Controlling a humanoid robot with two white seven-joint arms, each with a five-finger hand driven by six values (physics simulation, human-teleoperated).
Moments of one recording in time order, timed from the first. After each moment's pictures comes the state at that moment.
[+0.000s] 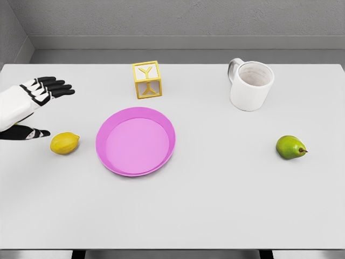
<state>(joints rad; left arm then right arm) -0.02 0.99 -0.05 -1.76 -0.27 -0.61 -0.17 -0.04 0.00 -0.32 0.22 0.30 -0.13 -0.04</state>
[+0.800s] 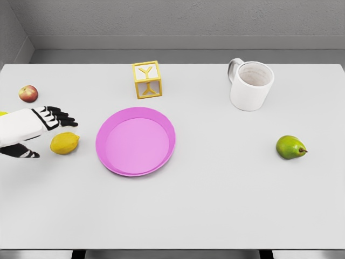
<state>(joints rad) -0.16 1.09 -0.25 -1.67 -0.29 -0.61 -0.37 -0.04 0.00 -0.31 0.21 0.30 -0.13 -0.04</state>
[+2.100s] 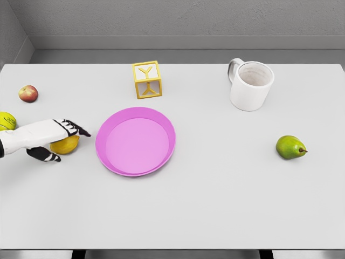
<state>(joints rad) -0.35 0.91 -0.48 -1.39 -0.39 -0.61 -0.43 -0.04 0.00 -0.31 0.21 0.30 -0.13 -0.04</state>
